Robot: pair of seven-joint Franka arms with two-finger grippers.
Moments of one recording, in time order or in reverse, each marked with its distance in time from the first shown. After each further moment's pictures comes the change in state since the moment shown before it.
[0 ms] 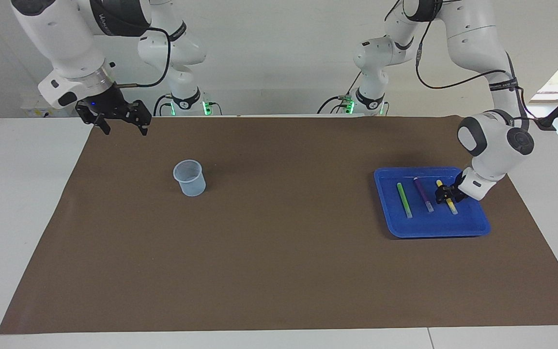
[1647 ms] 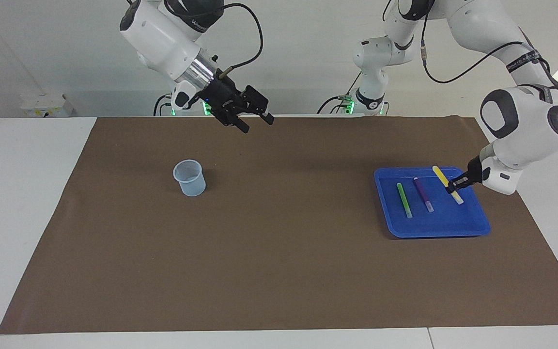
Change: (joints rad) left arm -0.166 -0.041 -0.021 0.425 -0.293 -0.612 -0.862; right arm 0.348 -0.080 0.005 -0.261 0.608 0.599 0.496
